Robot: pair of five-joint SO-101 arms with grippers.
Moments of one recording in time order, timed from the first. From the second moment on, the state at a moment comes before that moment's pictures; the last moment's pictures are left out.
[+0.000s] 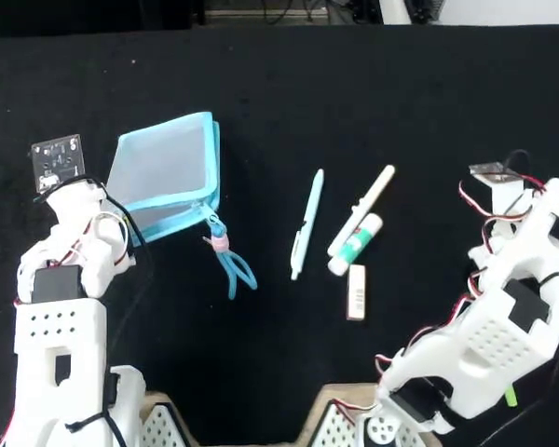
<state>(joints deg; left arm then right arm) -12.8 -54.1 57.9 52.2 5.3 43.2 23.1 3.5 81.0 58.9</state>
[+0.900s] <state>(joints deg) -12.7 -79.2 71.2 52.6 5.4 45.0 17.8 -3.5 89.5 48.9</state>
